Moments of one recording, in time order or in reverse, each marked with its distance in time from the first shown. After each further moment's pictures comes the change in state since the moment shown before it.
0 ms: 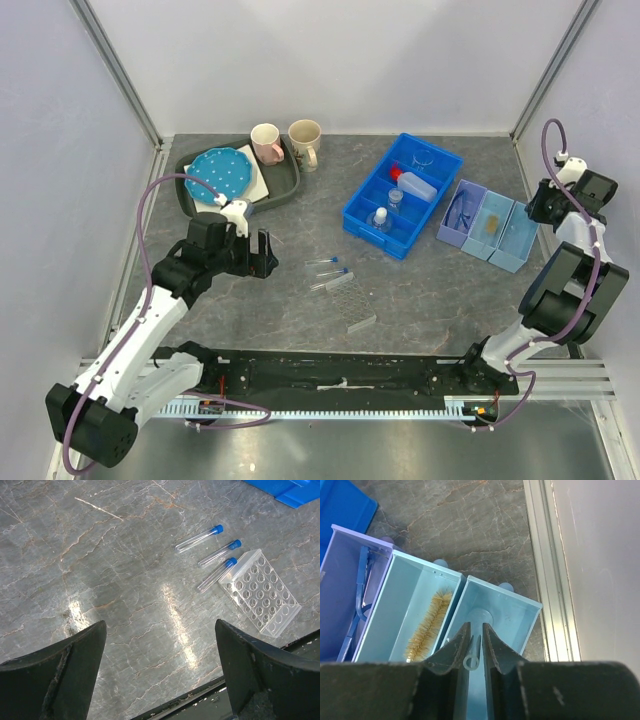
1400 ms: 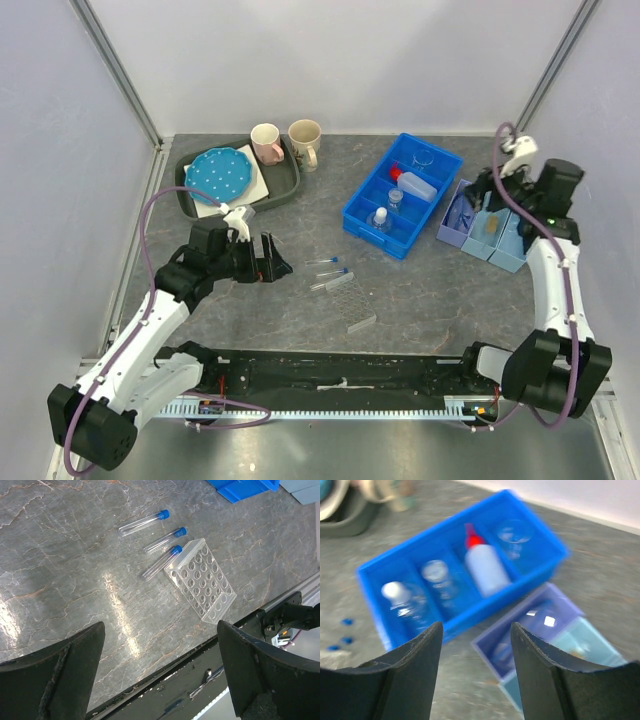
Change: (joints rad) left arm 0.000 -0.019 -0.065 0.056 0.201 -0.221; right arm 0.241 -0.415 -0.077 -0.052 -0.263 -0.006
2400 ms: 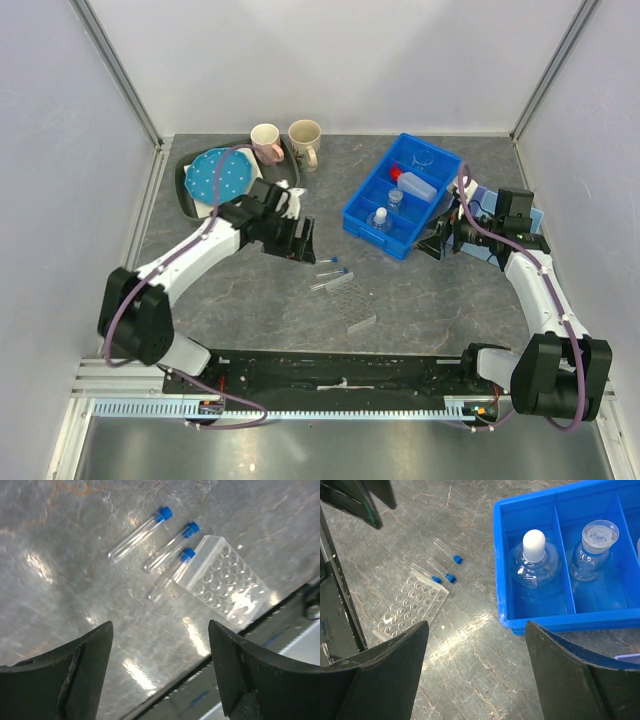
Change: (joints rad) left arm -0.103 0.555 0.332 -0.086 0.037 0.184; right arm 0.233 -0.046 -0.225 -0.129 -0.381 -0.174
